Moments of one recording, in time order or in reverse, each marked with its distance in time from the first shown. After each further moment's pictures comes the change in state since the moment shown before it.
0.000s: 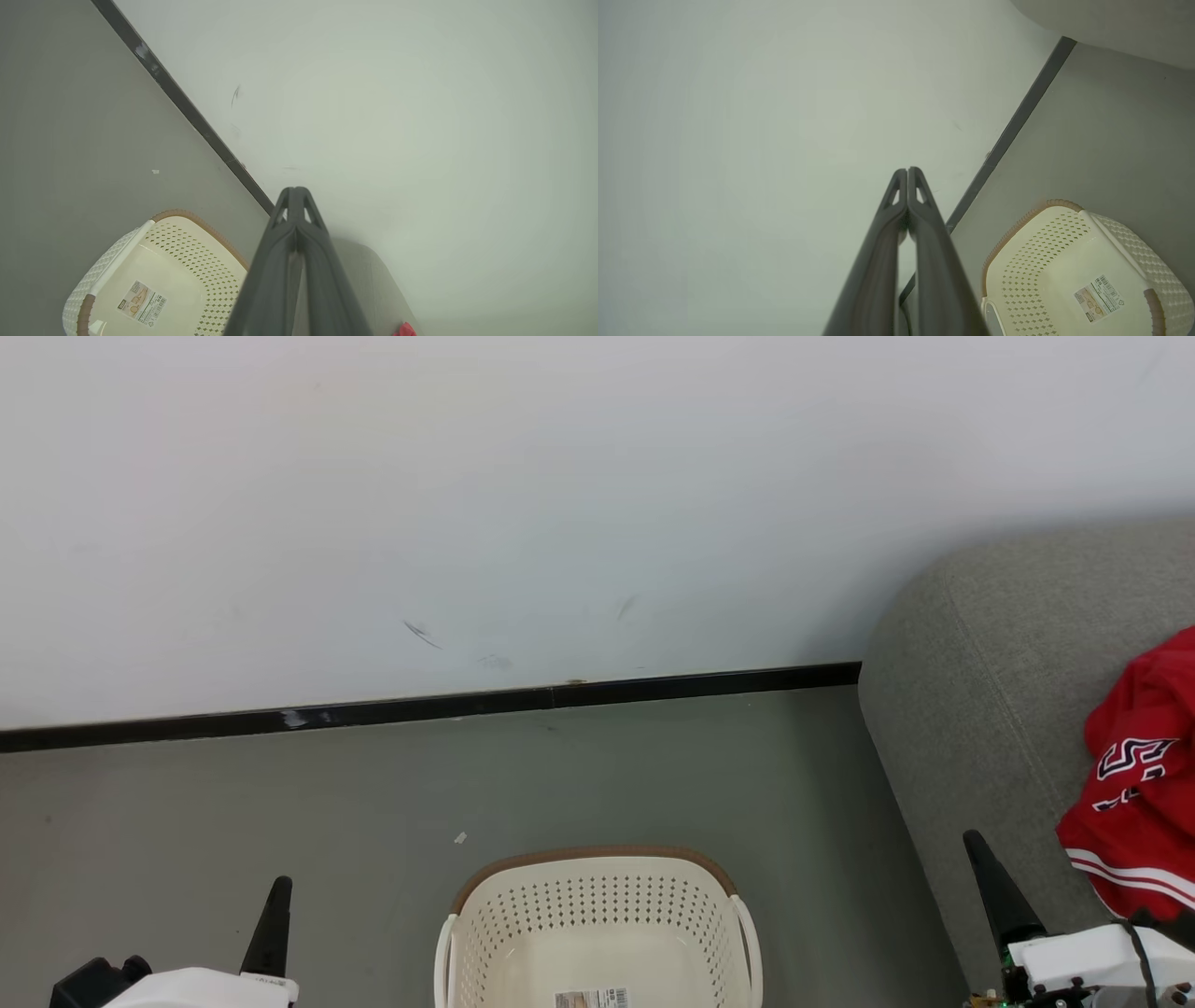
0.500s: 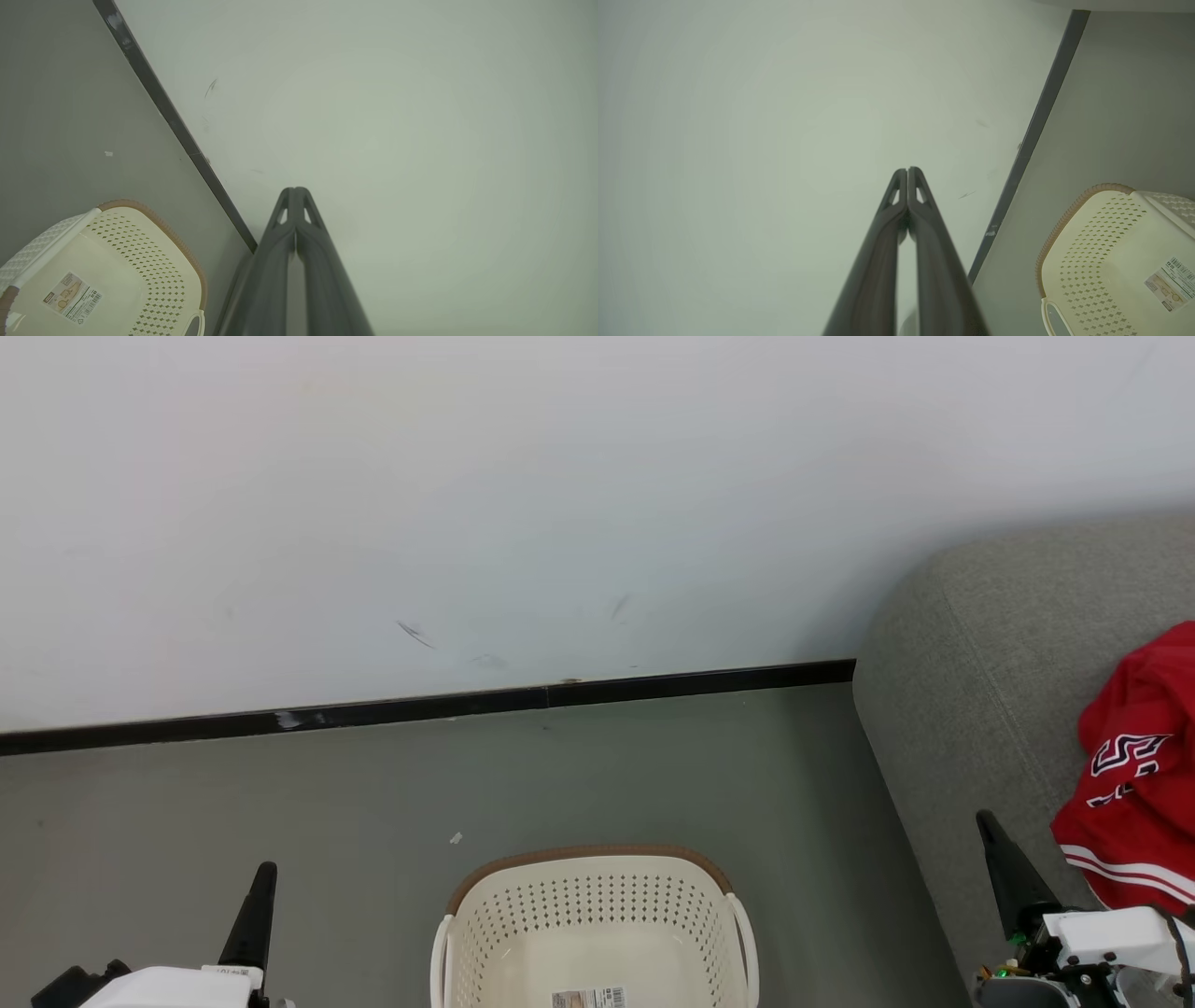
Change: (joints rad) left arm -0.018 -0.013 0.055 0.014 -0.184 -0.065 0.054; right arm -0.039 -0.015 -0.011 0.028 0.247 0.000 0.039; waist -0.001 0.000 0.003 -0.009
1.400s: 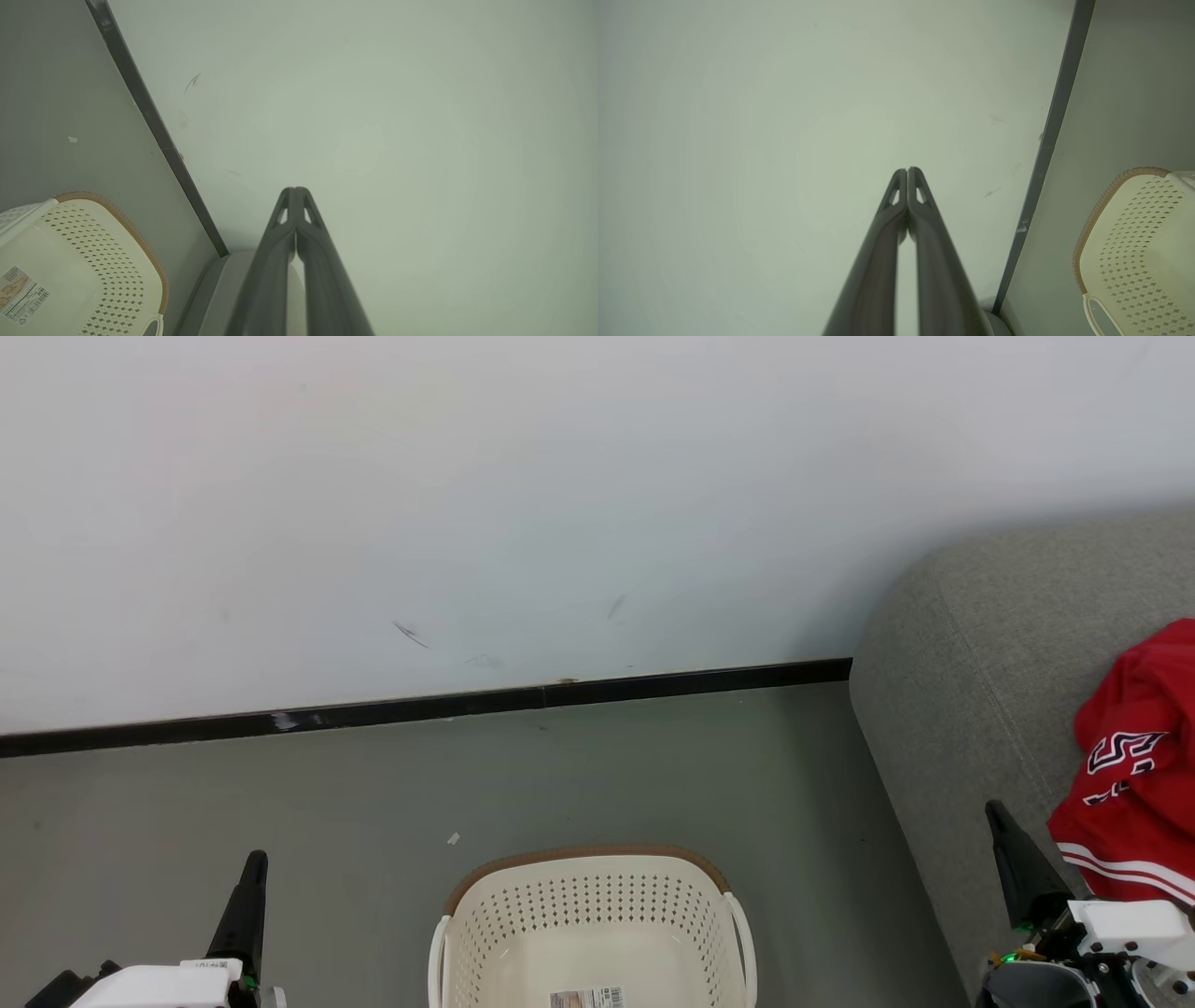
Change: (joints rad) left arm -0.018 -0.016 0.040 0.020 -0.135 -0.048 0.032; right arm -0.024 -0.012 -0.011 0.018 0.177 0.000 0.031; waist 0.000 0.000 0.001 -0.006
